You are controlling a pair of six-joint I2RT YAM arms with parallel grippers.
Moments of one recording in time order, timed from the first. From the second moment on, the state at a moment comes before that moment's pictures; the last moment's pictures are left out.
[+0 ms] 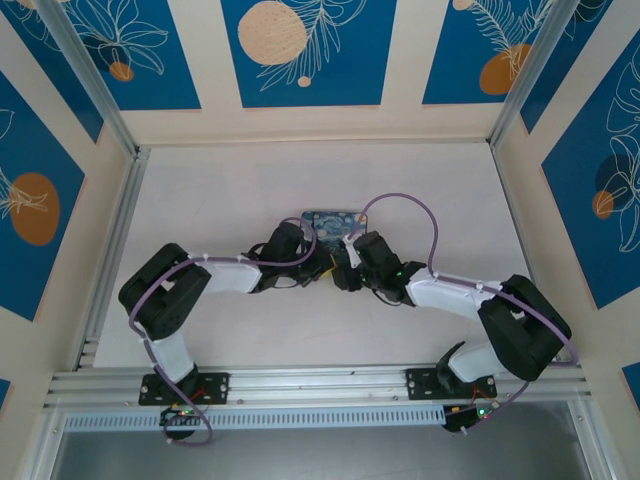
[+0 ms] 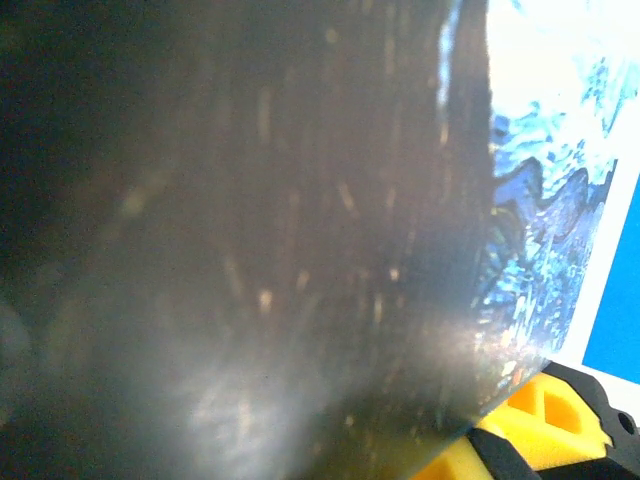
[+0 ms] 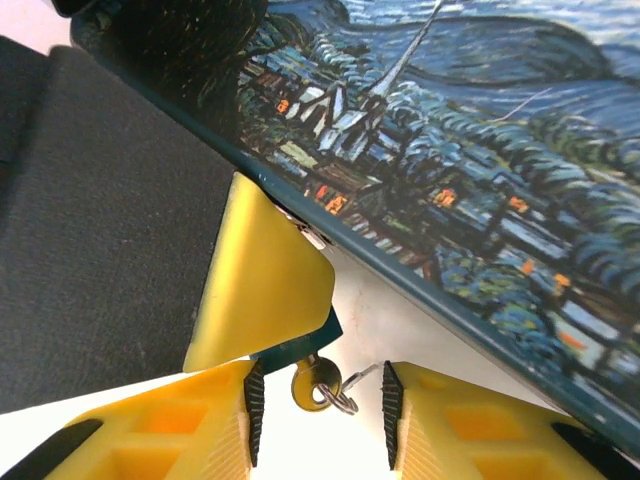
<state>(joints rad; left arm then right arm) -0.73 1.77 0.82 0.29 0.41 -1.24 0.70 1.40 0.63 -0.05 -0.07 0.28</state>
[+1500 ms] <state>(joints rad) -0.73 1.77 0.83 0.27 0.43 -1.22 0.73 1.46 0.63 -0.04 -0.03 0.26</state>
